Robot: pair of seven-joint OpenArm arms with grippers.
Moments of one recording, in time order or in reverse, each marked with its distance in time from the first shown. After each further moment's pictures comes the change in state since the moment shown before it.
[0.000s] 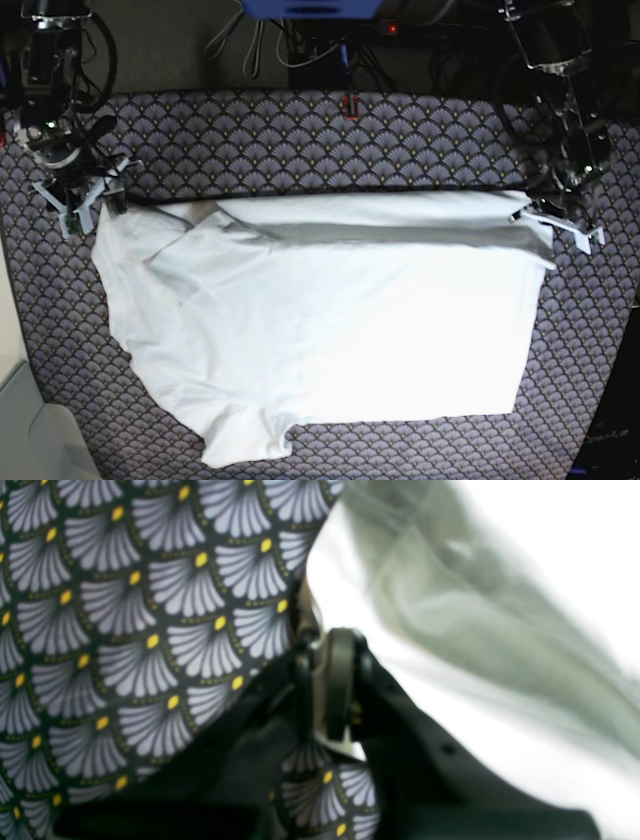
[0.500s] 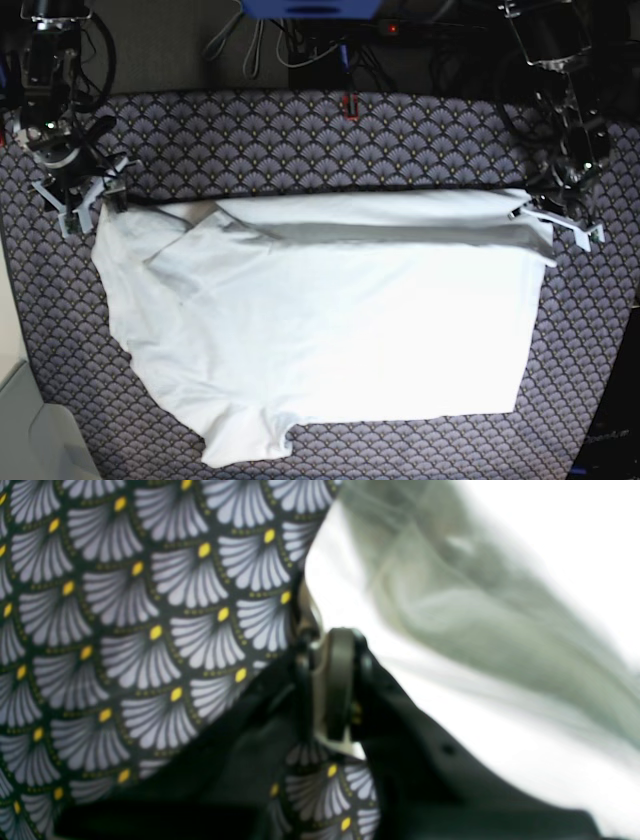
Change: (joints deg) left arm 0.8 0.0 0.0 0.4 0.0 0.0 -0.2; right arm 0.3 0.1 0.0 -0.5 -0.2 0.0 0.0
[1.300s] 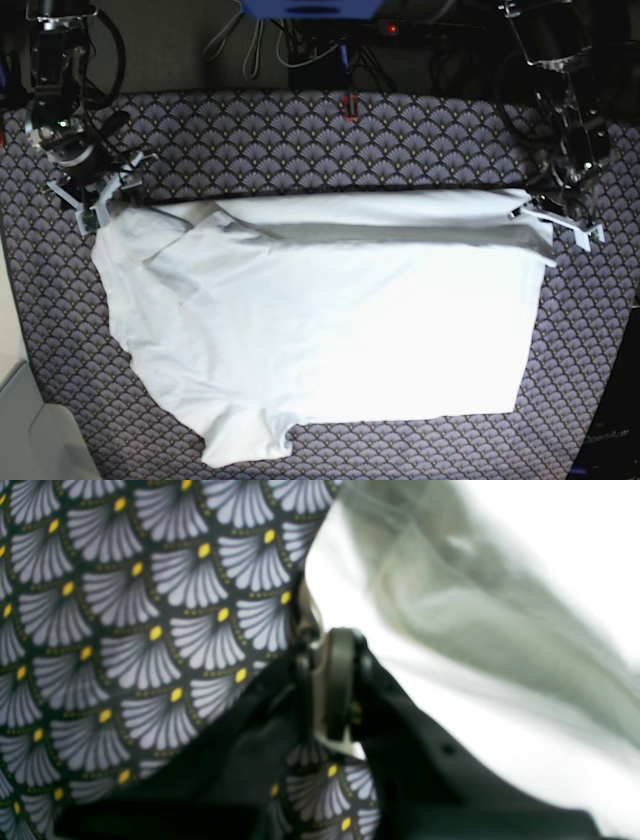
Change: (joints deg) left arm 0.0 0.0 0.0 0.0 0.0 0.0 0.0; right arm -0.1 -0.1 -3.9 0.0 0.1 0.0 0.2
